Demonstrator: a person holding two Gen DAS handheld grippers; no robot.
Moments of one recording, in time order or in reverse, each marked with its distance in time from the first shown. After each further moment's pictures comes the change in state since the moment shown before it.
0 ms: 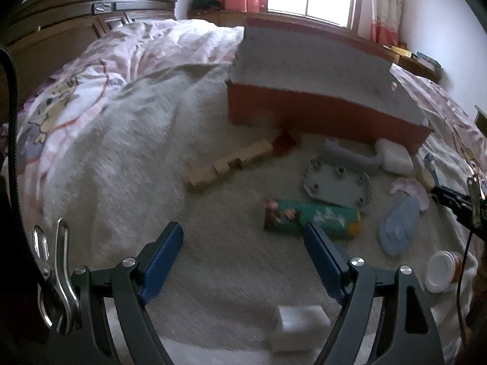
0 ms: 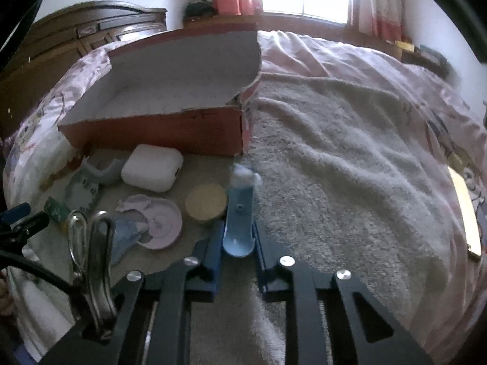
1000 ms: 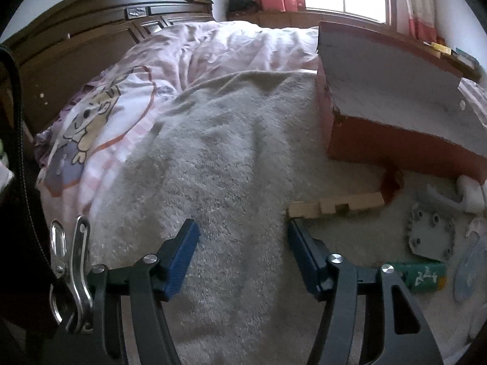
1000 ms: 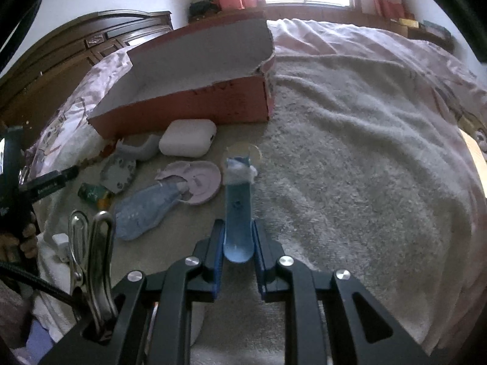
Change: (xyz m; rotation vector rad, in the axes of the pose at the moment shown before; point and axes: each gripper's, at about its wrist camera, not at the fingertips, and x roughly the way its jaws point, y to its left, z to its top) left arm 0.028 0.050 0.037 -0.017 0.006 0.227; right arm -0.016 0.015 -0.031 0.064 0.031 0.111
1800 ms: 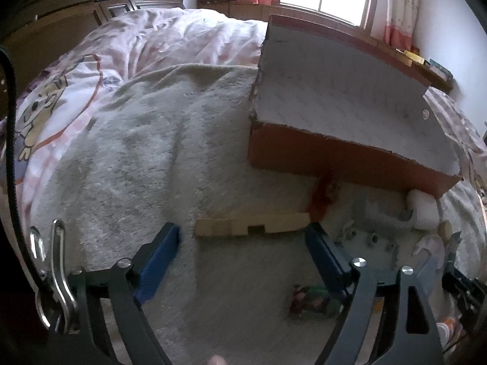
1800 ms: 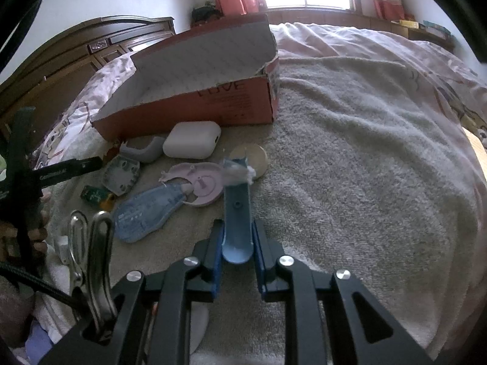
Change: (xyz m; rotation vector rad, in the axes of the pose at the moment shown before) left arm 0.004 -0.040 0.014 -0.031 0.068 -0.233; right arm 0.000 -0.002 -0.004 0.012 -0.029 0.026
